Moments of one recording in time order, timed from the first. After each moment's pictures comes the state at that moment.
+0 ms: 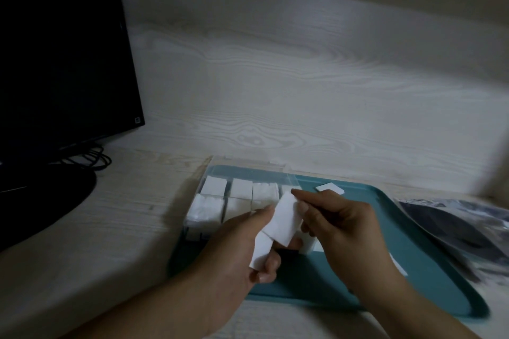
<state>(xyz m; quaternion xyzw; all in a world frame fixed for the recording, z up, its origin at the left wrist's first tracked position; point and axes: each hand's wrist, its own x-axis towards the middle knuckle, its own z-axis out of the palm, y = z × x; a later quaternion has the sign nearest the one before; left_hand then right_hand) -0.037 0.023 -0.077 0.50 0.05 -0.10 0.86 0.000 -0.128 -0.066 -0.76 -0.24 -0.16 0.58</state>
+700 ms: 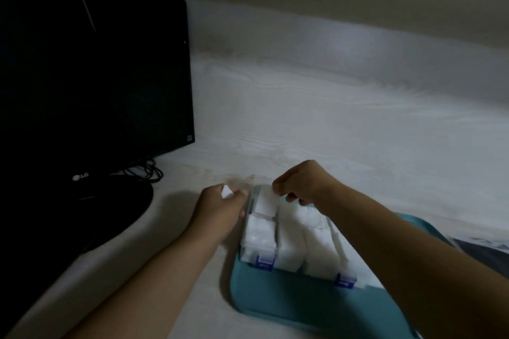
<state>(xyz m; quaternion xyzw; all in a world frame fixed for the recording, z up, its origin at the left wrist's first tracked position) 0.025 0.141 -0.079 0.74 0.16 0.20 0.62 0.095 -0.004 -0.002 -0.91 -0.10 0.10 0.39</state>
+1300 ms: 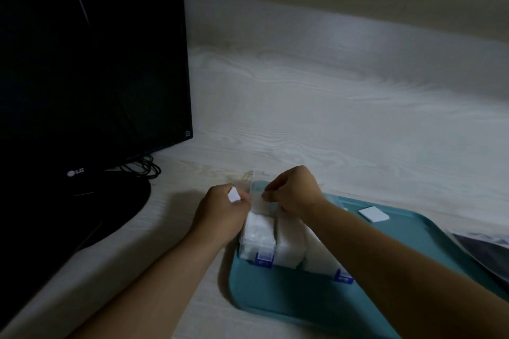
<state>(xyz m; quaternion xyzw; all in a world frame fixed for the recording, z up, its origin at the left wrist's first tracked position) 0.034 0.138 -0.093 0.79 0.14 0.20 0.57 0.108 0.007 -0.048 -0.91 -0.11 -0.01 0.40</state>
